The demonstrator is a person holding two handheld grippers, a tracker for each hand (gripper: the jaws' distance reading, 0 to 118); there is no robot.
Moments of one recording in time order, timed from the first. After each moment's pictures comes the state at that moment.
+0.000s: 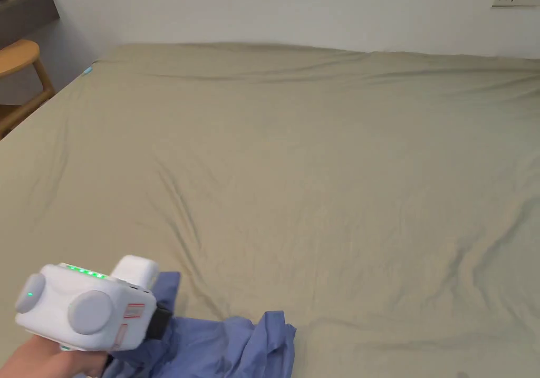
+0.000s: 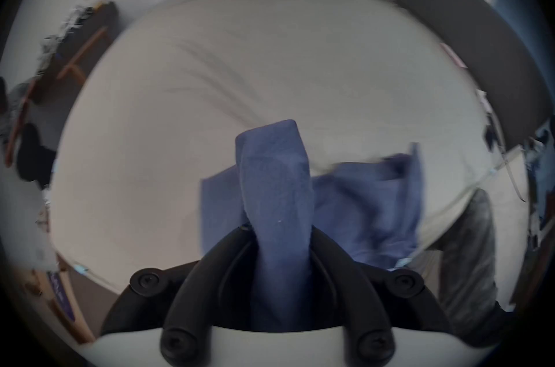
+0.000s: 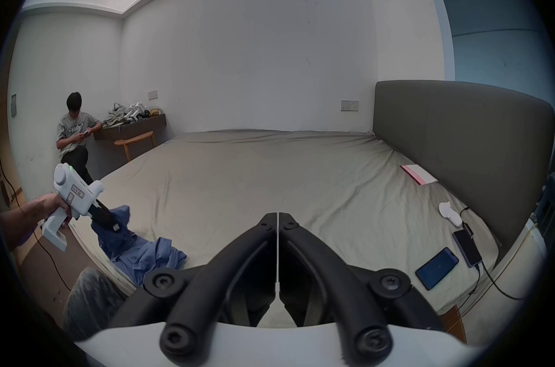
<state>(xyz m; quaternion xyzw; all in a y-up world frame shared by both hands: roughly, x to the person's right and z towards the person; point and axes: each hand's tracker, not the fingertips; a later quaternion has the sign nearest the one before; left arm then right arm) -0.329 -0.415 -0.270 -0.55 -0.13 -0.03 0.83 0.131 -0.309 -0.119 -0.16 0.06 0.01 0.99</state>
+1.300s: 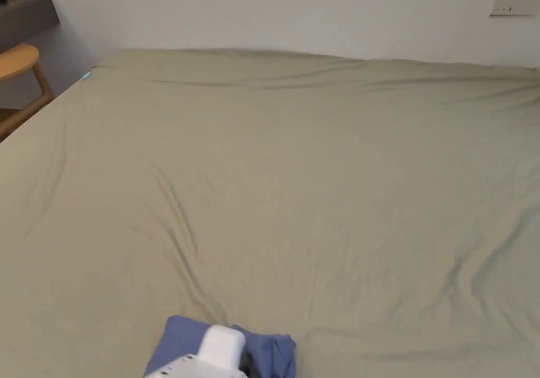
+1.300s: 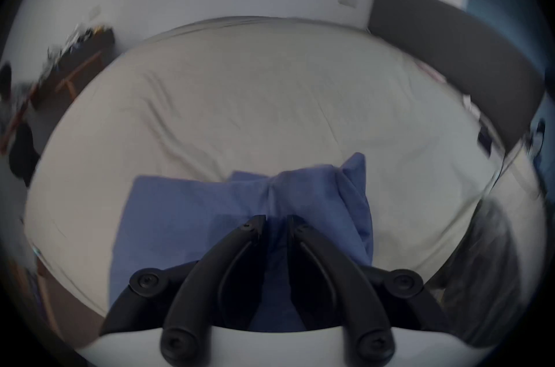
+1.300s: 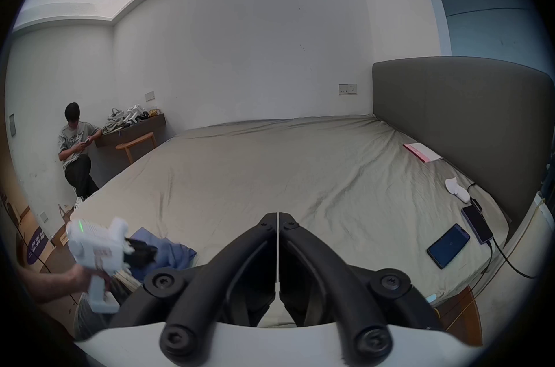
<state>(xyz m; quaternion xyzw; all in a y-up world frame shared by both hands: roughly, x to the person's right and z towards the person) -0.206 -0.500 -0.216 -0.43 -0.12 -0.05 0.90 0.142 -0.332 -0.115 -0.19 0.07 -0.03 0.98</state>
